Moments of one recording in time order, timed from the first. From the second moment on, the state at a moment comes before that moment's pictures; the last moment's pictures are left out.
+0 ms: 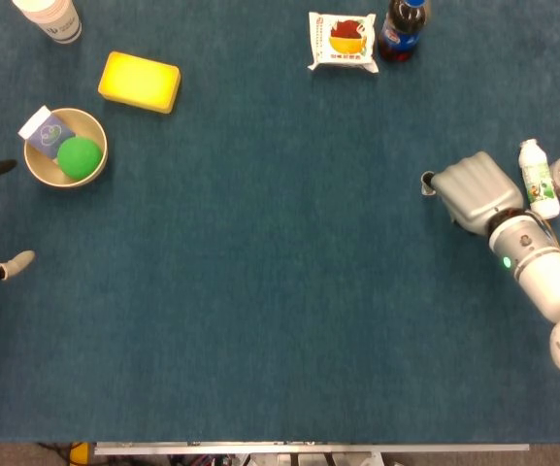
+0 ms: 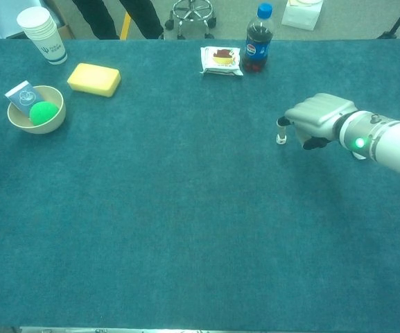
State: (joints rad) left arm -0.21 -1.23 0.00 -1.37 1.60 1.46 -0.37; right arm 0.98 -1.38 -0.13 -1.74 -0.58 0.95 -0.81
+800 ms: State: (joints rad) left arm -0.21 -1.24 0.00 -1.37 1.60 1.46 -0.37; right arm 0.96 -1.38 -0.13 -1.73 -0.60 0.94 -0.79
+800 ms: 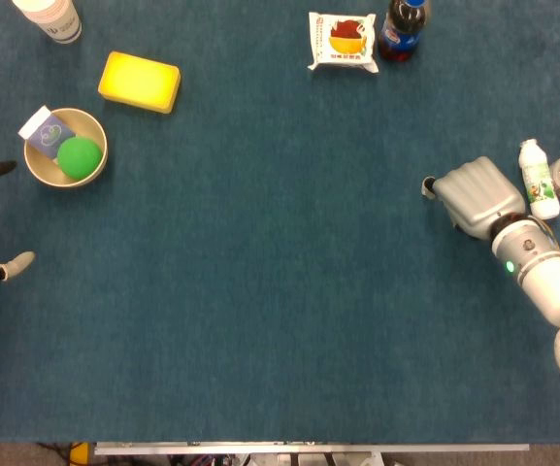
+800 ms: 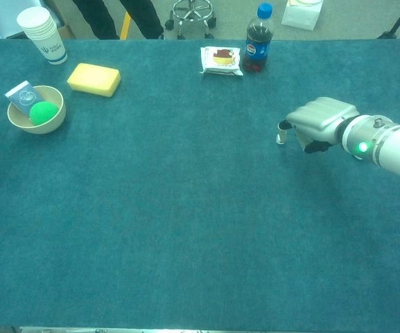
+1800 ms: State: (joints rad) left arm -0.21 -1.24 0.00 -1.37 1.61 1.46 -0.38; right arm 0.95 -1.40 -0.11 -1.68 -0.61 0.90 -0.75
